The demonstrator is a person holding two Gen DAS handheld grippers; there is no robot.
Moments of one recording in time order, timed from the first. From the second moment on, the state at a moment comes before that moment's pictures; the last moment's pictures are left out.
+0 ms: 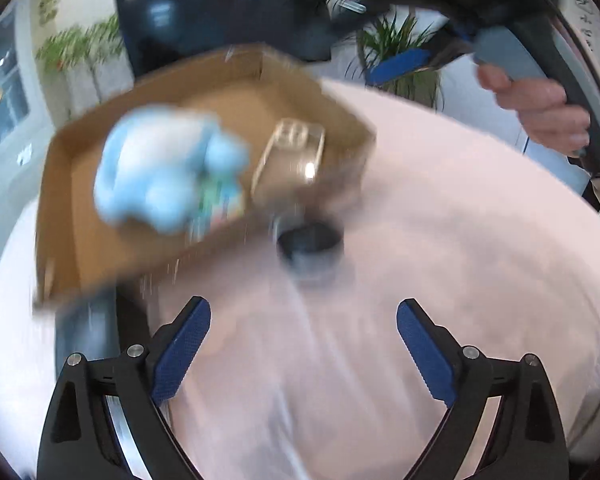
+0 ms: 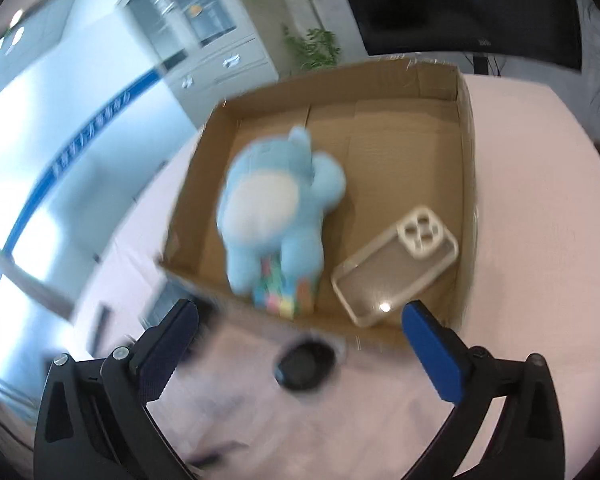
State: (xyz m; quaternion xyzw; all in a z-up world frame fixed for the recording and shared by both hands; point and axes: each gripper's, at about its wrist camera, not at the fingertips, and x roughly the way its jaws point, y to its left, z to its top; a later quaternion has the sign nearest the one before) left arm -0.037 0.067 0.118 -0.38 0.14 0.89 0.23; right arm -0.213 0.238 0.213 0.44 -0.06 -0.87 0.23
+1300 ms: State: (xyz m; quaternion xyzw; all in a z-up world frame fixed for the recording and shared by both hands) left arm 0.062 0.039 0.077 -0.53 -0.02 0.77 0.37; right arm -0.004 0.123 0.061 0.44 0.12 -0.82 0.34
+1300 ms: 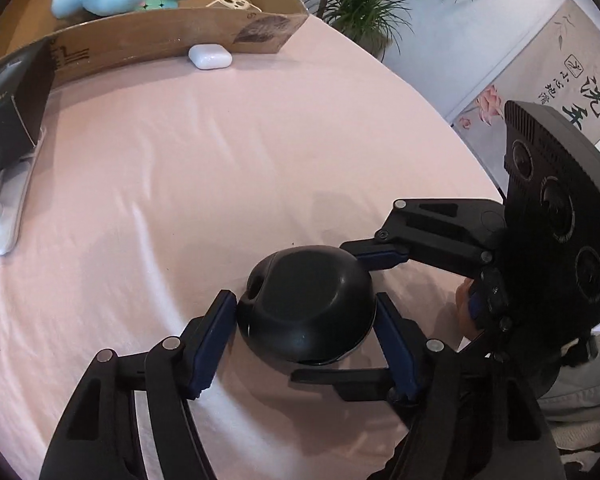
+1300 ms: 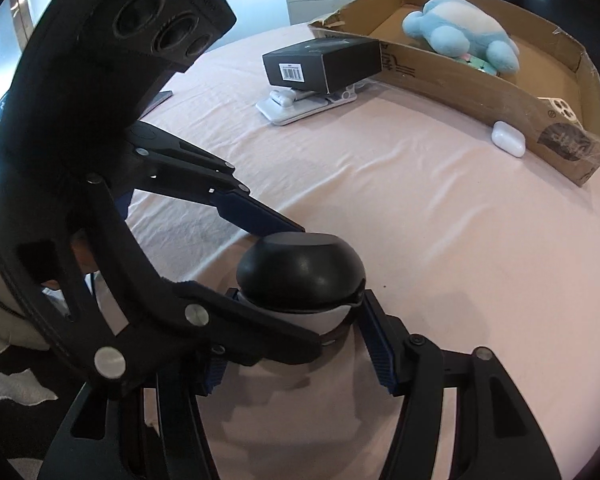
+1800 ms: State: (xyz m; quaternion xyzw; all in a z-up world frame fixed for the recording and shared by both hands) left arm 0.075 0.034 0.080 -0.52 -0.01 0.77 0.37; right arm 0.003 0.112 0.056 0.42 0.12 -0.85 0.31
